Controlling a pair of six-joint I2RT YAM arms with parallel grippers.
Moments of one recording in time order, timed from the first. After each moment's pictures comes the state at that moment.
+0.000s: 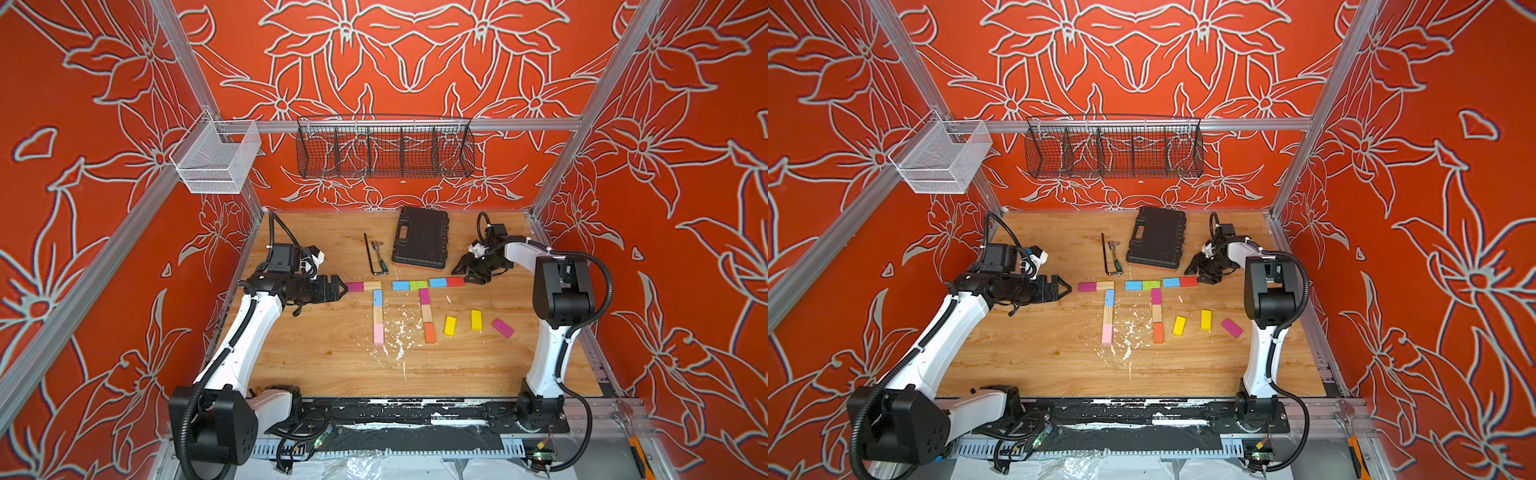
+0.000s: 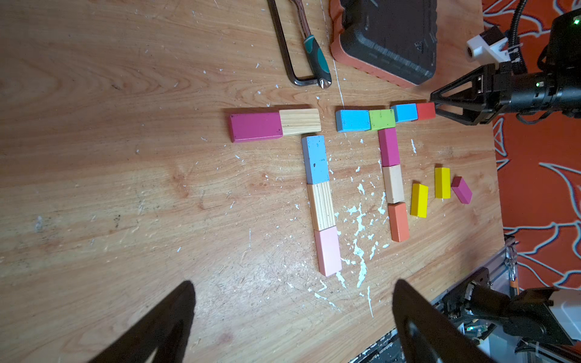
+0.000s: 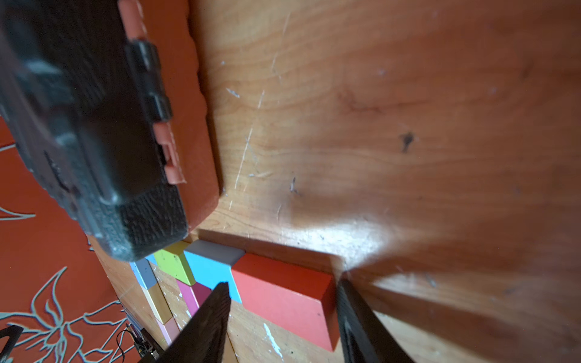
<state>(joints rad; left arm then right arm) 0.00 1.19 1.01 -0.86 0.47 -0.16 0.02 2.05 1.42 -0.72 -0.56 0.35</state>
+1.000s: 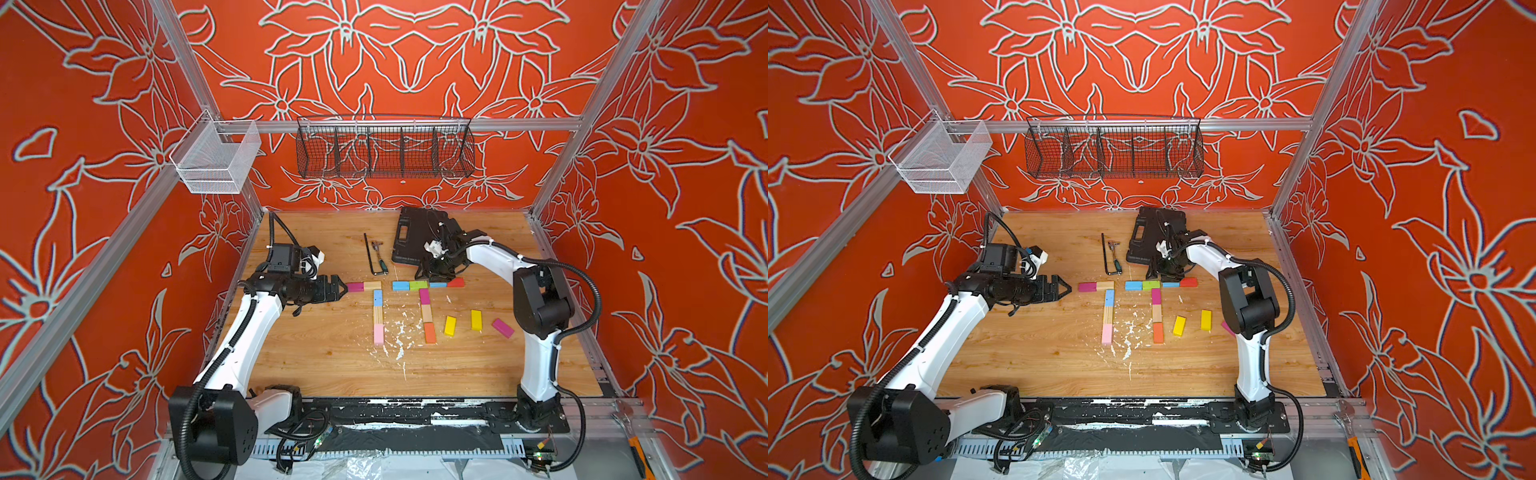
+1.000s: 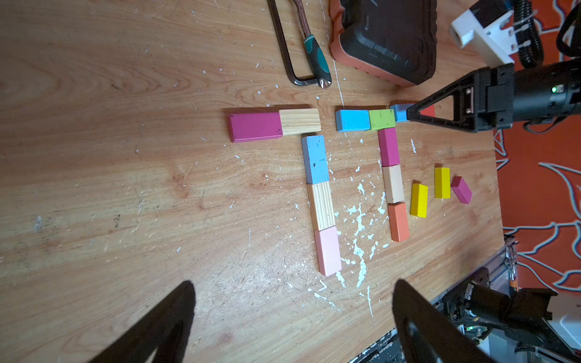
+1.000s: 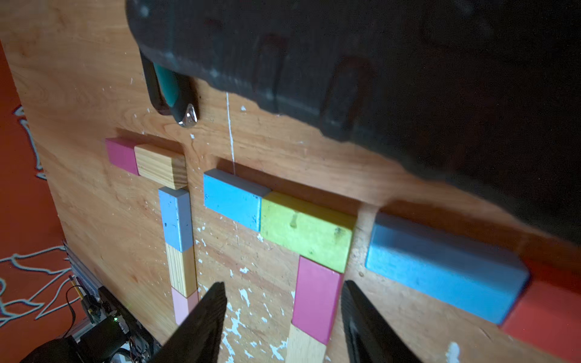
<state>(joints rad) 0.00 1.19 1.01 -0.86 0.47 -0.16 0.37 2.04 1.57 -0.79 -0.45 0.37</state>
